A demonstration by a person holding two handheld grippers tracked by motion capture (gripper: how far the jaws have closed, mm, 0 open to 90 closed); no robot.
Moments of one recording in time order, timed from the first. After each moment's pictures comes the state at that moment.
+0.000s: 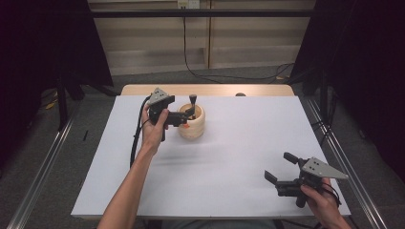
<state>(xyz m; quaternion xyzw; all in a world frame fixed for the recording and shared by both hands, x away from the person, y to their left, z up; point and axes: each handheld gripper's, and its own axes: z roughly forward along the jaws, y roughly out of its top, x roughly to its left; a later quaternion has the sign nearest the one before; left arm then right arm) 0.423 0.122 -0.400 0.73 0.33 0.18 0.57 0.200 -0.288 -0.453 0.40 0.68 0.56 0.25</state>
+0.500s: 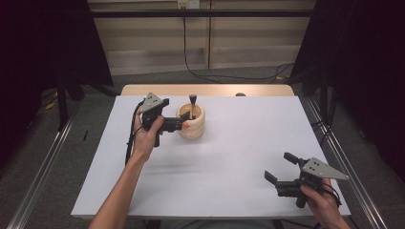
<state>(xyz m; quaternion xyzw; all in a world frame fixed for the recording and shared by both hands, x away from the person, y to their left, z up) 0.394 0.138 -0.392 0.72 0.32 0.20 0.58 0.199 -0.287 -0.451 0.40 0.68 0.56 0.25</state>
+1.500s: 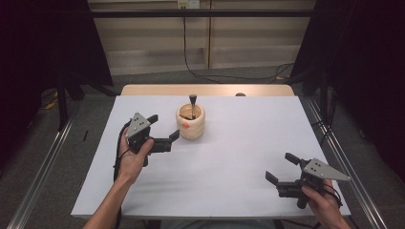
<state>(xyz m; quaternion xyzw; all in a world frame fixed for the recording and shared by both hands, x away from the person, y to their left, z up) 0.335 0.170 -0.406 0.72 0.32 0.22 0.57 0.196 -0.289 -0.451 0.40 0.68 0.56 0.25</state>
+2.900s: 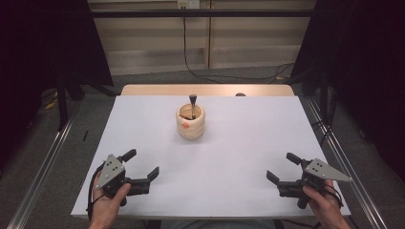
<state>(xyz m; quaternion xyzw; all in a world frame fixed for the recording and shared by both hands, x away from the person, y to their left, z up) 0.236 0.225 -0.436 0.72 0.33 0.24 0.57 0.195 -0.290 -0.450 0.40 0.68 0.56 0.26</state>
